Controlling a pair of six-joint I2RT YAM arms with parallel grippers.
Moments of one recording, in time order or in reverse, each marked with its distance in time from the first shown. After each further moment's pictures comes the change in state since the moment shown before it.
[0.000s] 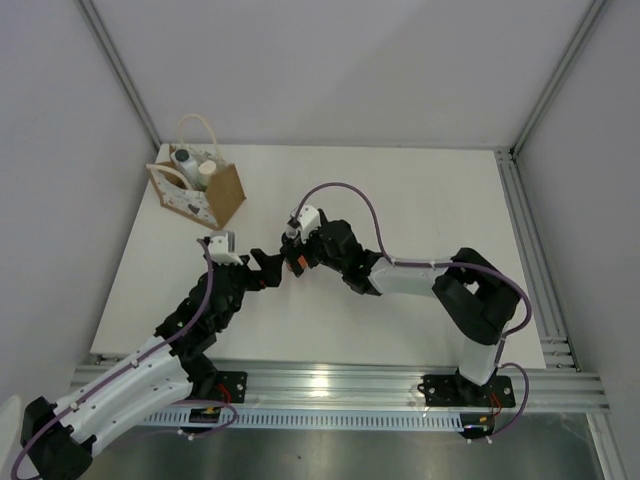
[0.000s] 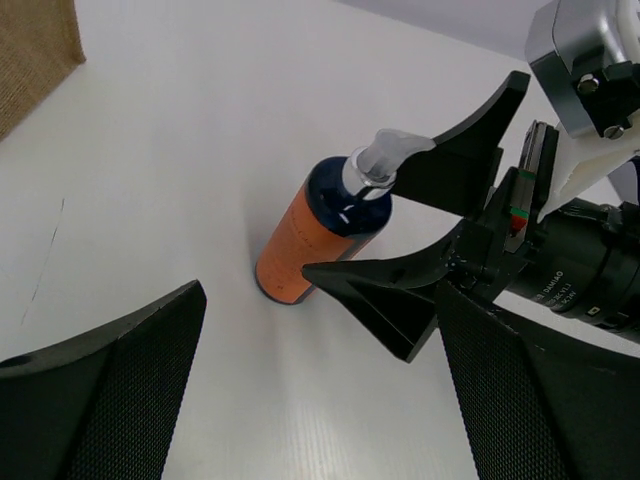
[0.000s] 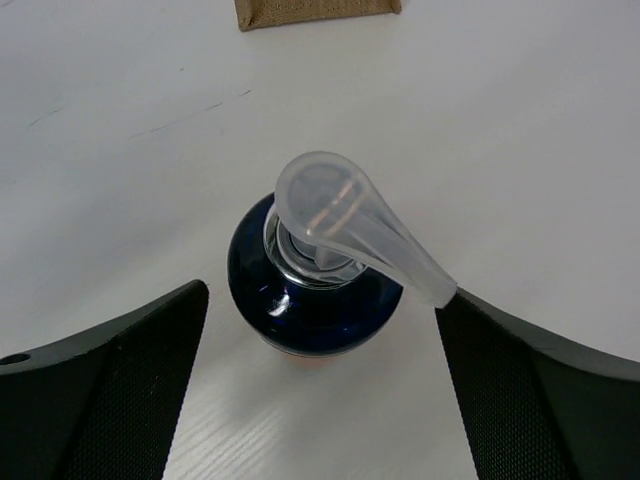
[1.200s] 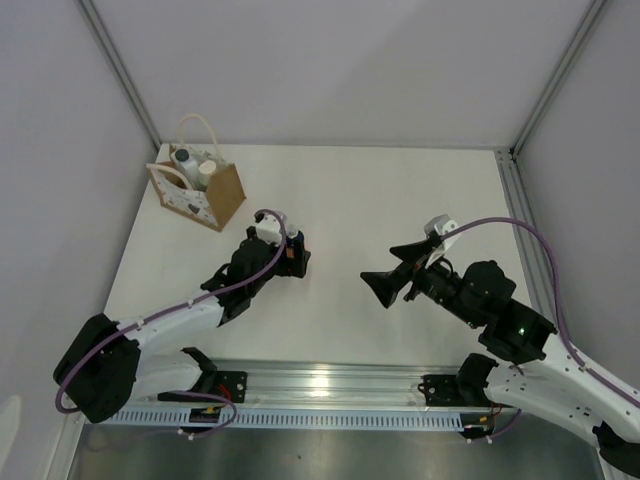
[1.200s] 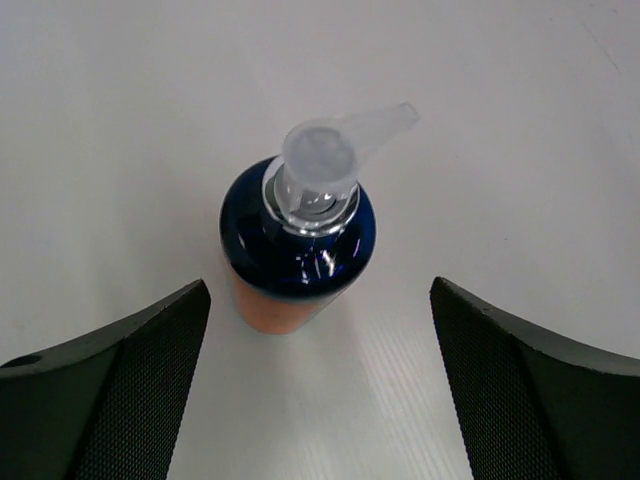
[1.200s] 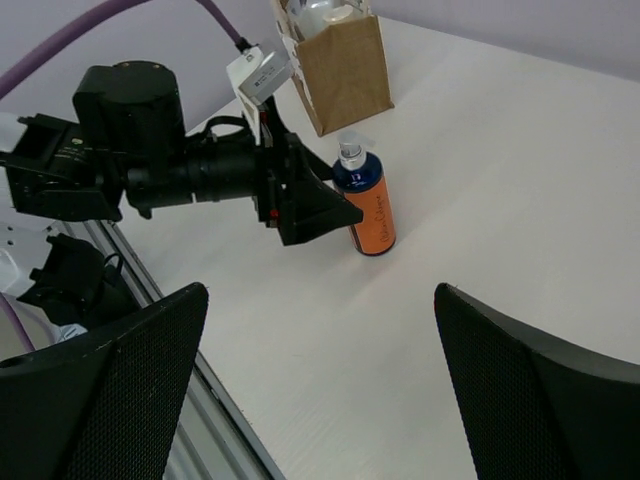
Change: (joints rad) left arm 0.066 0.536 0.114 0.263 0.235 0.209; right arm 0.026 -1.200 -0.255 -0.691 0.069 0.307
